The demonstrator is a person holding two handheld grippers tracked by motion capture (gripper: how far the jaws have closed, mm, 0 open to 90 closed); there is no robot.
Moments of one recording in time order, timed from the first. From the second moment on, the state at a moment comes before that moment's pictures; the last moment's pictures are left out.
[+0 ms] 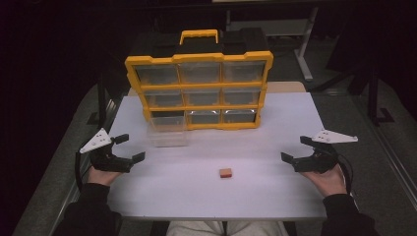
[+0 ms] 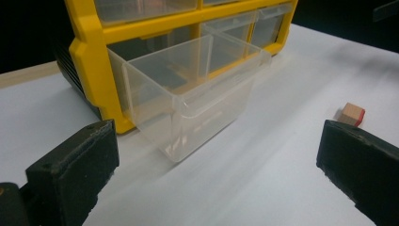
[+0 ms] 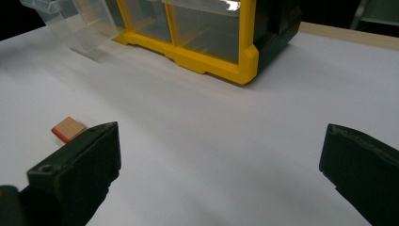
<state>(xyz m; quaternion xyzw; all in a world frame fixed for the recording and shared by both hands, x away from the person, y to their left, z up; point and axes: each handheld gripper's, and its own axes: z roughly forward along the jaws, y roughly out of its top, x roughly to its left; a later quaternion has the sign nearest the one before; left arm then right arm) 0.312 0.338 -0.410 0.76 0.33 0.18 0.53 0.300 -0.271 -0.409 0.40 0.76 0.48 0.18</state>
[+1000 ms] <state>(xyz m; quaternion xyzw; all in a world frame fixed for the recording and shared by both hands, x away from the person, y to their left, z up) 0.307 0.320 -0.392 0.80 0.29 0.20 0.48 0.290 -0.265 -0.409 0.39 0.77 0.47 0.18</state>
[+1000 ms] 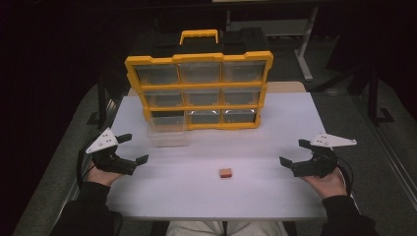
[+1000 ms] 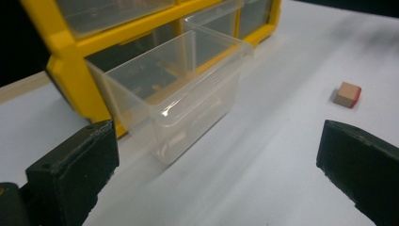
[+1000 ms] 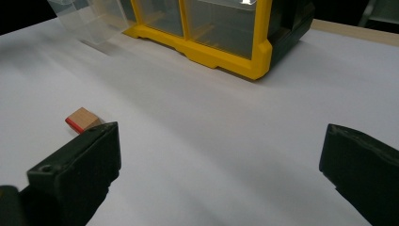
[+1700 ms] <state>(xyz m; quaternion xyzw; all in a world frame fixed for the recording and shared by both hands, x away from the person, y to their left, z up) 0.322 0.289 -0.360 0.83 0.23 0.21 0.46 0.291 -0.264 -0.411 0.39 0.77 0.47 0.17</state>
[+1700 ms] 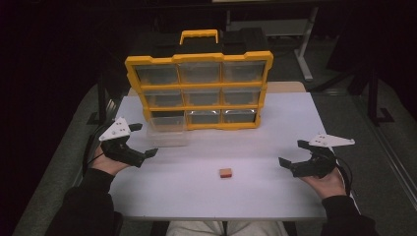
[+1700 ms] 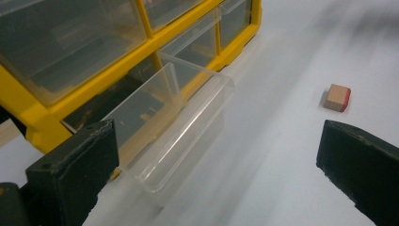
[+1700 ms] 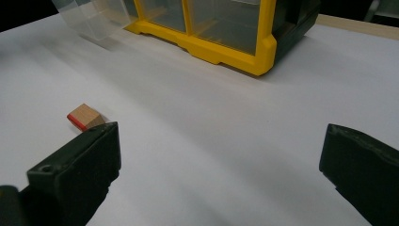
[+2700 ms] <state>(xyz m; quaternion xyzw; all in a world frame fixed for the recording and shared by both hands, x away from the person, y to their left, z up) 0.340 0.232 -0.339 0.88 0.16 0.18 0.42 0.291 -0.264 -0.411 0.39 0.77 0.47 0.17</state>
